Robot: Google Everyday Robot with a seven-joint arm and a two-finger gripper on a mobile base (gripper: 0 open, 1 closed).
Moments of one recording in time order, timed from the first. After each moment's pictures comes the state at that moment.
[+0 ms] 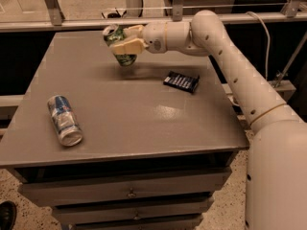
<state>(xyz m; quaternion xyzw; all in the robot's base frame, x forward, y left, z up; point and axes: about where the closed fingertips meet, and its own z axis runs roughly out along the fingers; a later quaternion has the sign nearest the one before) 0.738 0.076 0.920 -0.49 0.56 0.40 0.53</state>
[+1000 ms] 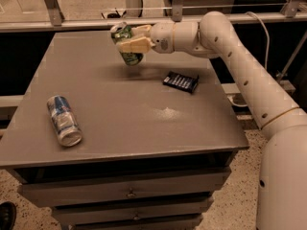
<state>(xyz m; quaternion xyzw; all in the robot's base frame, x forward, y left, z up) 0.736 0.059 0.923 -0.46 0.58 0.41 0.53</state>
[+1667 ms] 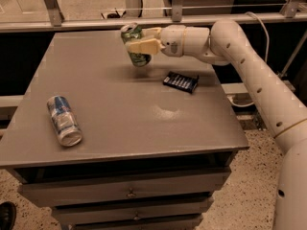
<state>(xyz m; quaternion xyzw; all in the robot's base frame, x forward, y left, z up) 0.731 0.028 0.922 -0.43 0.59 0.41 0.55</state>
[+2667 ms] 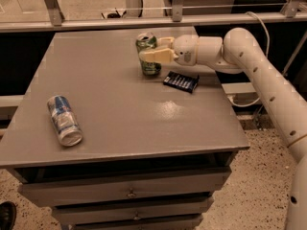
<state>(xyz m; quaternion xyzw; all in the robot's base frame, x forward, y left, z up) 0.724 -0.017 0.888 -0.42 0.61 0.41 0.53</state>
